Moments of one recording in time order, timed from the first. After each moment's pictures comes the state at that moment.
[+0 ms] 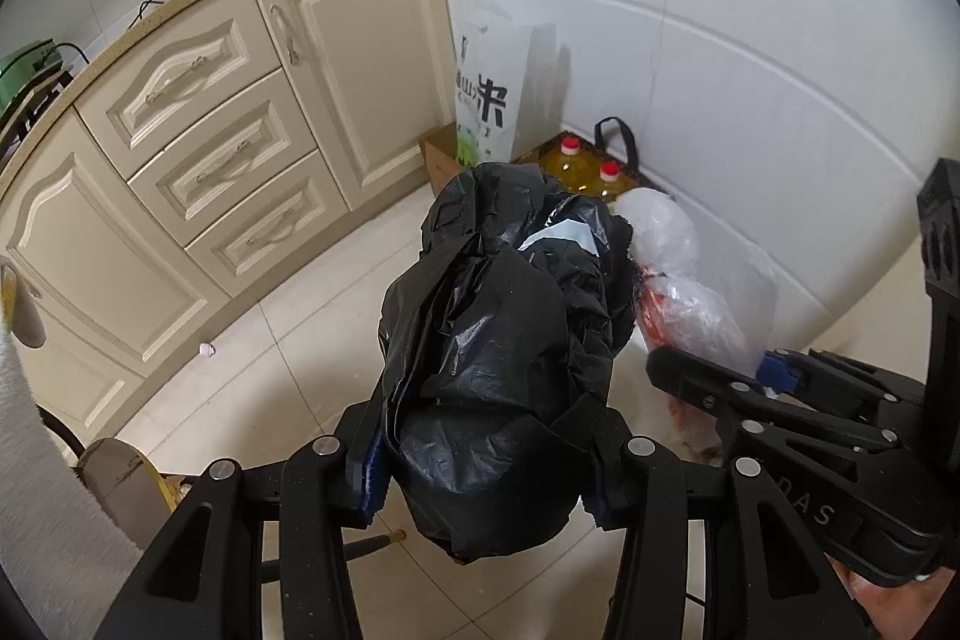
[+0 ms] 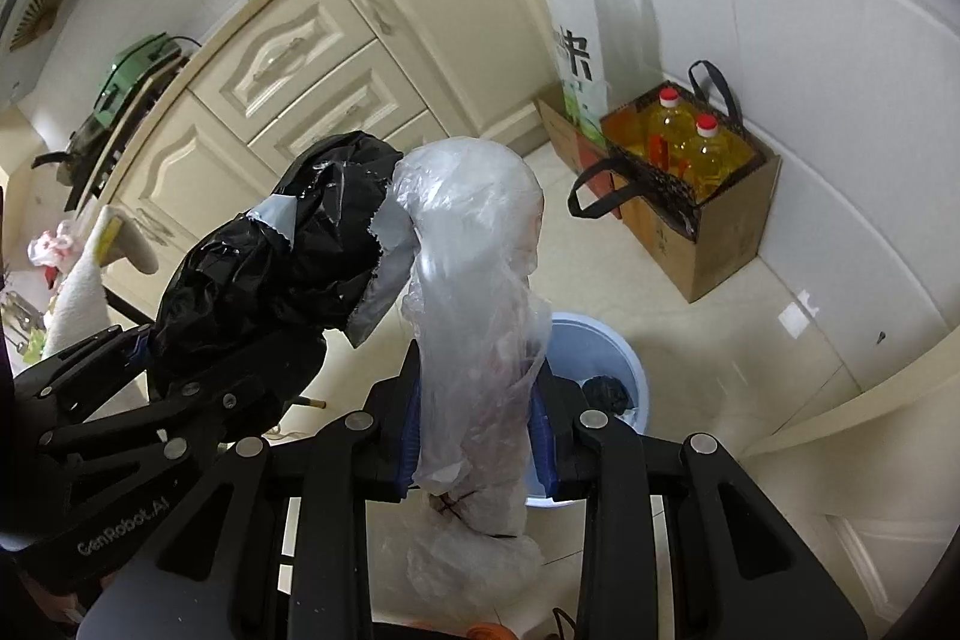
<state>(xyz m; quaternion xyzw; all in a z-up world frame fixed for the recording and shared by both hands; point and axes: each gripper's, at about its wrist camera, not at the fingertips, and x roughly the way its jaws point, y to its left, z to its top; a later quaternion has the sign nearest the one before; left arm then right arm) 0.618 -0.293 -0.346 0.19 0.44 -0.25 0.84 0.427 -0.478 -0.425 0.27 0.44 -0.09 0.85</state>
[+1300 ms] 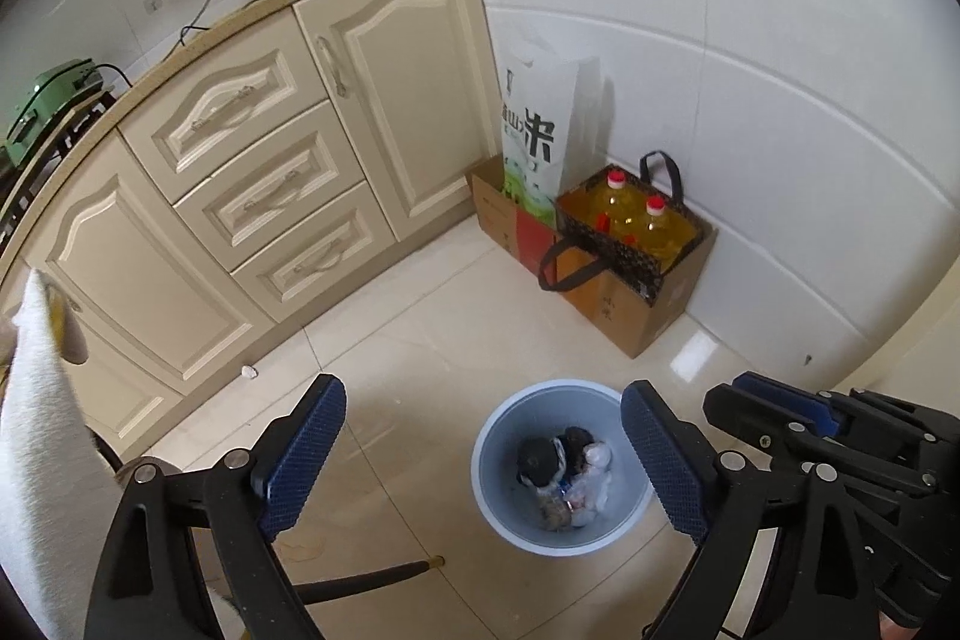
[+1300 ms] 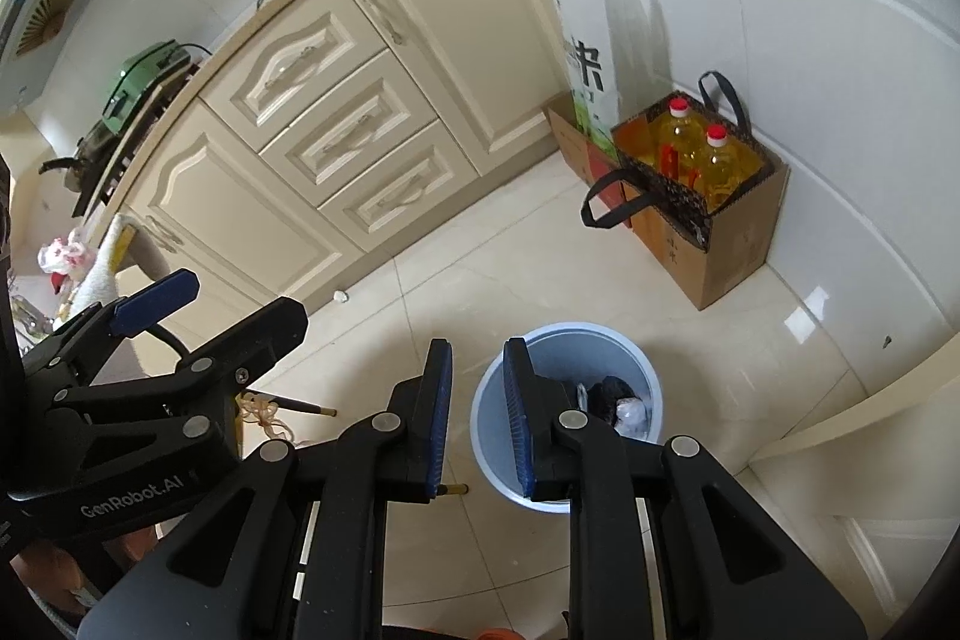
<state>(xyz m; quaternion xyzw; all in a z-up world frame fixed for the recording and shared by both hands) 0.601 -0.291 -0.339 0.19 0.40 -0.21 0.87 0.430 -0.465 -0.406 0.27 0.43 -0.09 0.86</state>
